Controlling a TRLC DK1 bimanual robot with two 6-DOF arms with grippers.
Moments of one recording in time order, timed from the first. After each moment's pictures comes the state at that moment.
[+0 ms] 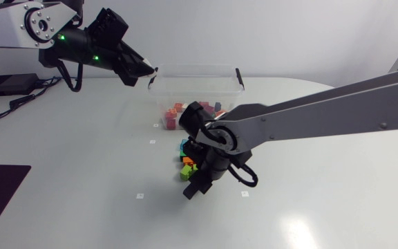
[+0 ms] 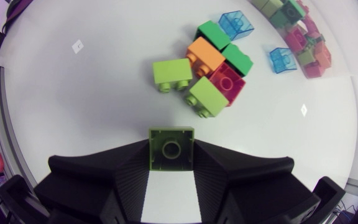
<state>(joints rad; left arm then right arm) -0.19 1.72 1.50 -0.43 0.48 0.66 0.77 1.91 1.18 -0.57 0.01 -0.07</state>
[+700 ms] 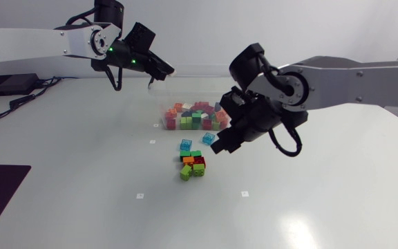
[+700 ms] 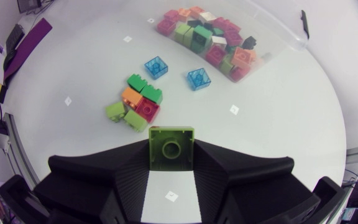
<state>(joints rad) -0.22 2.07 1.76 -0.28 0.47 0.47 0.56 1.66 1.19 -0.62 -0.02 -0.07</state>
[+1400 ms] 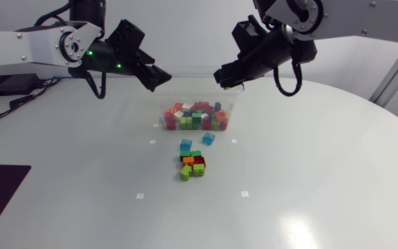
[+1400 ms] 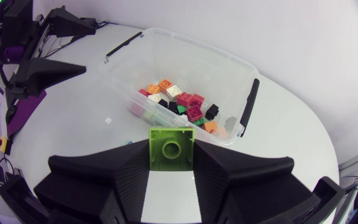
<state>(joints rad) -0.24 1.80 1.45 -0.21 0.43 0.53 0.42 1.80 1.61 -0.63 -0.10 -0.08</state>
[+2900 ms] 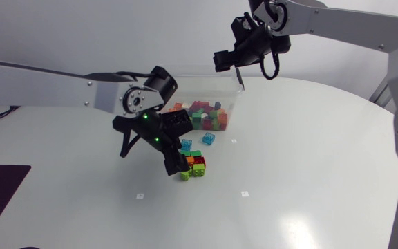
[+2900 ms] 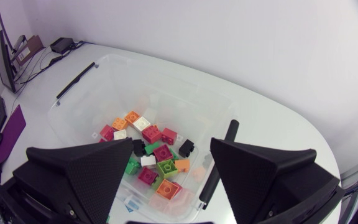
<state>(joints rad) -0.54 1.88 1.29 -0.63 0.27 0.65 0.31 2.14 2.01 -0.61 -0.13 -0.09</state>
